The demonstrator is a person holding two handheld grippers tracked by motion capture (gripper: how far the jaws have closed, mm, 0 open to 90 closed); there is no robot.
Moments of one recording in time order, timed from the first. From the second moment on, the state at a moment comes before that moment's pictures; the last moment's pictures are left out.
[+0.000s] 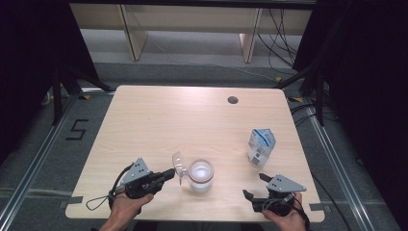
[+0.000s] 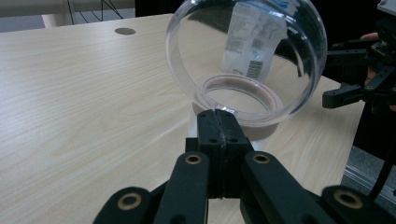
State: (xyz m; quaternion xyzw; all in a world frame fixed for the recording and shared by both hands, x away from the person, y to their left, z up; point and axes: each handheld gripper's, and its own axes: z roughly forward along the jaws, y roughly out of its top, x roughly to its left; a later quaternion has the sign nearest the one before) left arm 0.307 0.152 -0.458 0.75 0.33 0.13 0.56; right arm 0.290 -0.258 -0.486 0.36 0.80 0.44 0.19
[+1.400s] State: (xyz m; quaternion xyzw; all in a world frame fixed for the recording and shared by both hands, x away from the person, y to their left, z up) left arm 0.311 0.134 -0.453 0.75 0.31 0.13 0.56; right arm 0.289 -0.256 -0.485 0.36 0.80 0.44 0.20
